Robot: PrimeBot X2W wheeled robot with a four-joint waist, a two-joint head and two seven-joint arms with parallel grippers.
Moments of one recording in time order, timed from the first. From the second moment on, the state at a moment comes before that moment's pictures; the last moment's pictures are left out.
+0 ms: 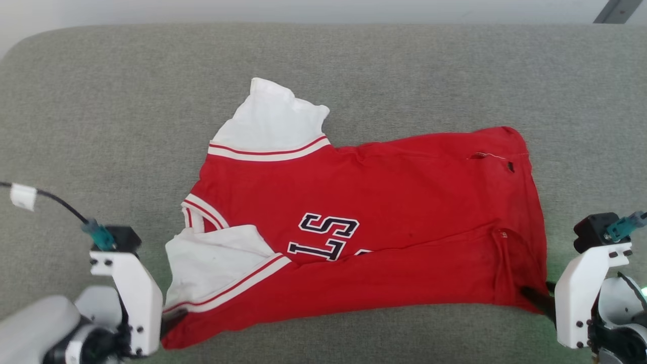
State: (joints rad) left arm -0.55 0.99 -1.06 -0.02 -1.37 0.36 0.56; right arm -0.07 -0.32 -0.04 -0.09 0.50 0.13 1.05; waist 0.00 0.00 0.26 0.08
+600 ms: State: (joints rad) left arm -0.87 1.03 -0.95 0.07 -1.21 0.20 0.54; right arm -0.18 -0.16 -0.13 -0.33 0.38 0.13 0.63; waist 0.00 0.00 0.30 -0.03
